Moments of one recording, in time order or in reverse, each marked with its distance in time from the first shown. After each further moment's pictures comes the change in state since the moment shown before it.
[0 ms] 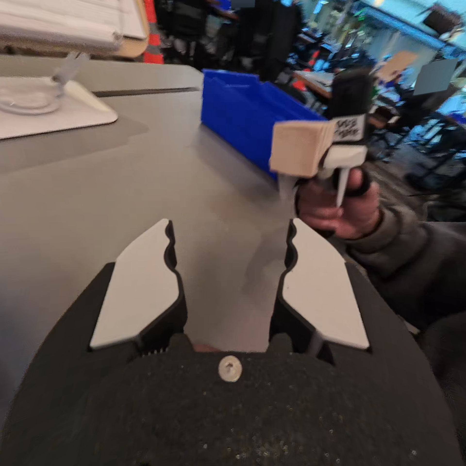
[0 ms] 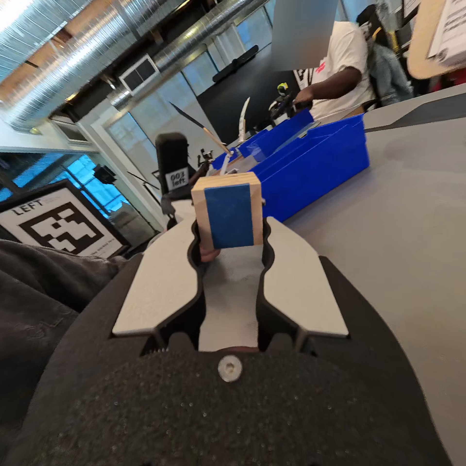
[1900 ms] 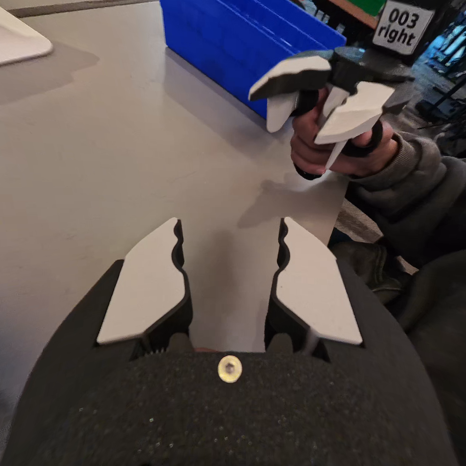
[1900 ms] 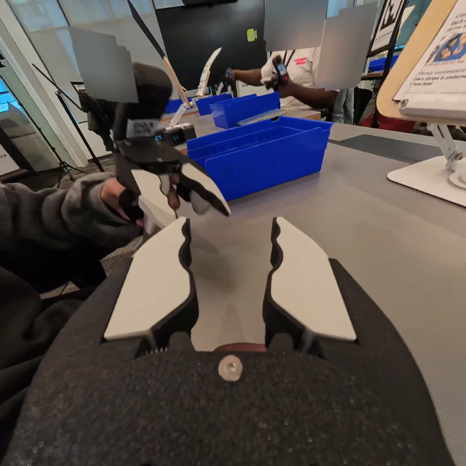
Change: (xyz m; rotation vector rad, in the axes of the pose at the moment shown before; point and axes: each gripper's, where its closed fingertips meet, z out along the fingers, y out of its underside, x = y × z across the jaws) left arm 0.020 0.044 0.010 -0.220 0.047 0.081; right arm 0.001 0.025 -0.011 -0.155 0.173 -0.401
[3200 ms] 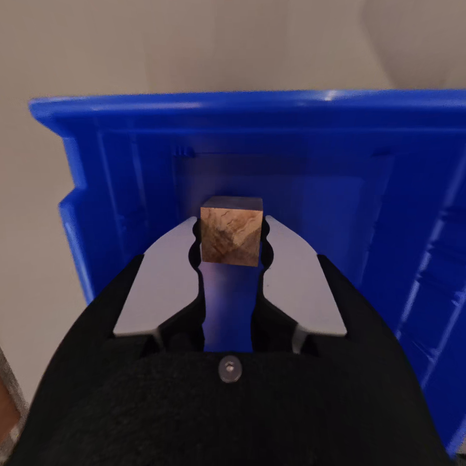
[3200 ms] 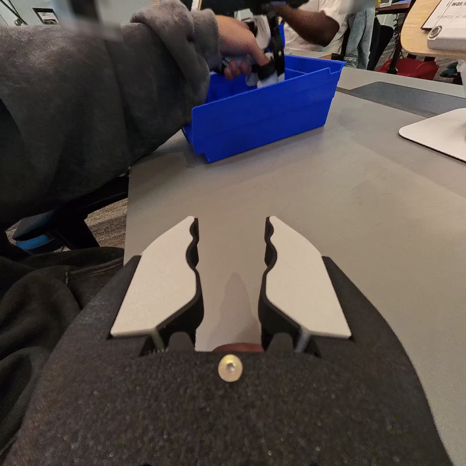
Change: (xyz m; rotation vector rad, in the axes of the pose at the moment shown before) left arm -0.385 0.021 -0.154 -0.607 -0.850 -0.675; right arm 0.011 0.036 0.000 -0.179 0.005 -0.013
